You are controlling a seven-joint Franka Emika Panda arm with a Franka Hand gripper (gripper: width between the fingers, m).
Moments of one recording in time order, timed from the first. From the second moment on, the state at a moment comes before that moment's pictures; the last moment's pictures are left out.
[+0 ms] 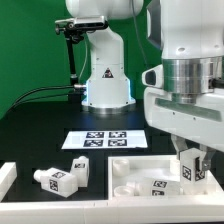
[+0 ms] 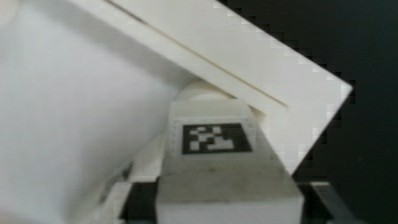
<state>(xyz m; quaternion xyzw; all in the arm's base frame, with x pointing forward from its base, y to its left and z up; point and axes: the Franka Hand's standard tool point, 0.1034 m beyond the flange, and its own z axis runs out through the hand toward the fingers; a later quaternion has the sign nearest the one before) 0.641 0.110 0.073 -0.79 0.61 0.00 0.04</state>
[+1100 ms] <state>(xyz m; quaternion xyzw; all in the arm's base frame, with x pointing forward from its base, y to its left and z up) 0.644 0.113 0.082 -0.58 0.81 0.01 0.06</state>
